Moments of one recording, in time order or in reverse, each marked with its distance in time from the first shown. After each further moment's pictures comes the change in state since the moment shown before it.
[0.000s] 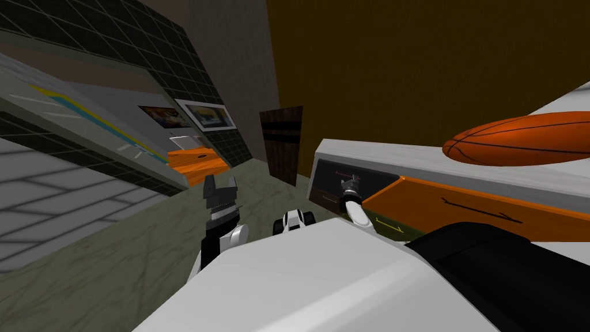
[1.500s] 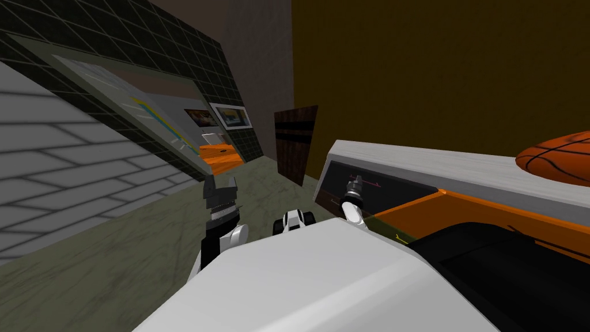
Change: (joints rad) left arm 0.000 0.000 0.000 0.000 0.000 0.000 0.000; right arm -0.044 0.058 -0.053 0.095 0.292 0.169 0.093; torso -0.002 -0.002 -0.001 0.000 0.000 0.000
